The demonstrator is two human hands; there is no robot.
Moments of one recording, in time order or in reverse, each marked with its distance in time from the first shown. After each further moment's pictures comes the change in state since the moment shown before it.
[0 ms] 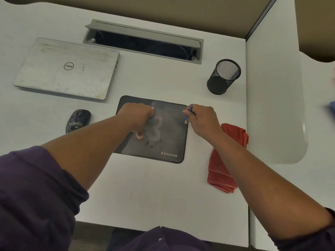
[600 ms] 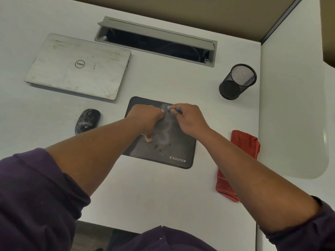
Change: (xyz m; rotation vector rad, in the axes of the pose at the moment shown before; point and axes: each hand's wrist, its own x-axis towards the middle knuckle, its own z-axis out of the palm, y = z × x) left_hand 0.001 -0.003 -0.001 -0.006 0.015 -0.007; right_hand 0.039 -0.043 0.044 0.132 -0.176 -0.041
